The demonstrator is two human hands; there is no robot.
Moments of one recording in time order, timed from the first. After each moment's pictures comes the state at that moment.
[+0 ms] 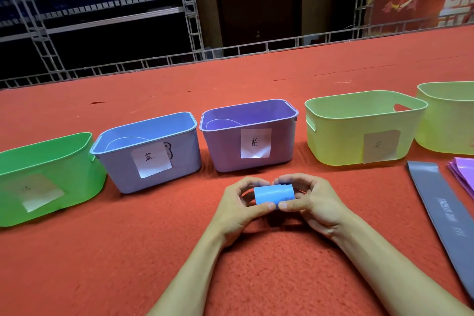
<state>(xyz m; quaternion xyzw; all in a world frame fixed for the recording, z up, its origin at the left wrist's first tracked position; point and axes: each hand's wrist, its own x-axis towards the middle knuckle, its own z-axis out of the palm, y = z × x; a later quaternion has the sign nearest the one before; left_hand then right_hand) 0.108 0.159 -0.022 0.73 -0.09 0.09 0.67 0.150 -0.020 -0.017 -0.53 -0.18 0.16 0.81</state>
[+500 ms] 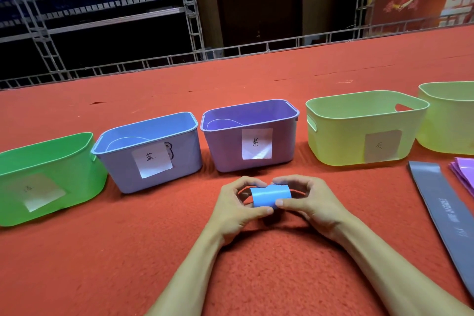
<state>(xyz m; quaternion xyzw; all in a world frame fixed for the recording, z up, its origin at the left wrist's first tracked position) 0.109 0.163 -0.021 0.72 -0.10 0.11 0.68 0.148 -0.022 -0.016 -0.63 -0.21 0.11 0.74</state>
